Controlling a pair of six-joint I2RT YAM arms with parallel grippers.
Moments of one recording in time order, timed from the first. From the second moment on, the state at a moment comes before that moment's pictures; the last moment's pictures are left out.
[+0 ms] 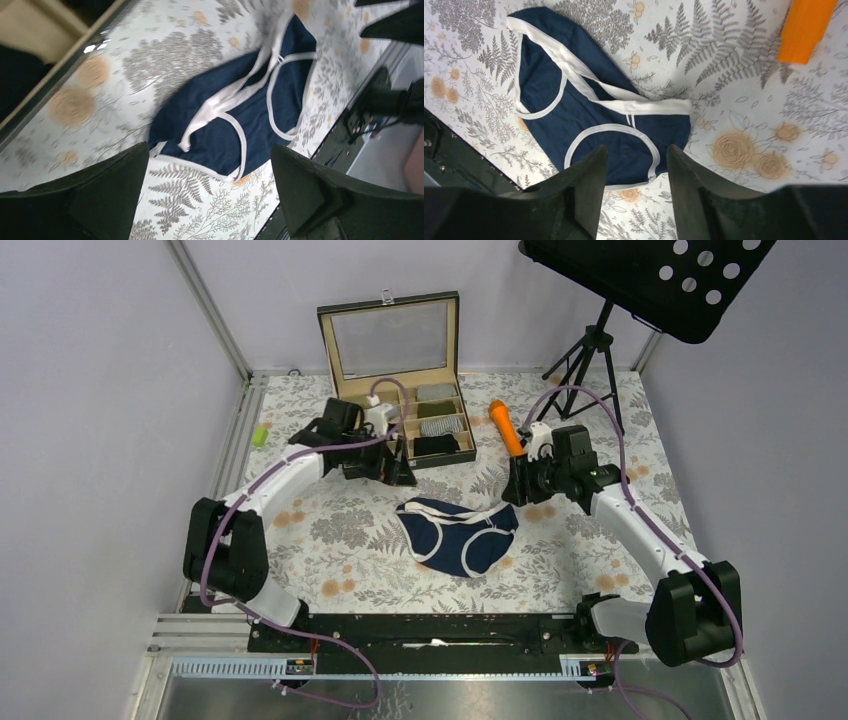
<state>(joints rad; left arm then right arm) -0.31 1.56 1.15 -0.49 0.64 -0.11 0.27 1.25 0.88 -0.49 -0.41 0.03</state>
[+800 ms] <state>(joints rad) -0.59 1.61 1.14 -0.62 0.44 1.10 0.27 1.49 0.79 -0.45 -0.44 0.16</state>
